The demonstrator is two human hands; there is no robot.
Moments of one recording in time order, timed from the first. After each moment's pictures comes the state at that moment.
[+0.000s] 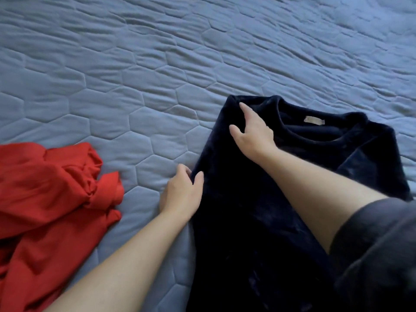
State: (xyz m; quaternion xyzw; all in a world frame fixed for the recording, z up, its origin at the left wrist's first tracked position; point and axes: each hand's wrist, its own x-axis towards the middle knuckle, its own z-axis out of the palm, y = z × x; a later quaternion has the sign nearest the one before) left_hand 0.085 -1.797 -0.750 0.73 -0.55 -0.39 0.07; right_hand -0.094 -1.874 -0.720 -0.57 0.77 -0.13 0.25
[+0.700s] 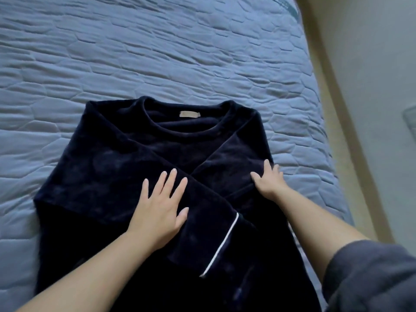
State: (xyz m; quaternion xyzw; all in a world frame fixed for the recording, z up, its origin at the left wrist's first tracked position) left_hand -0.110 -1.706 -0.737 0.42 -0.89 -0.14 -0.09; right_hand -0.403 -1.676 -0.732 -0.33 0.89 0.07 0.30
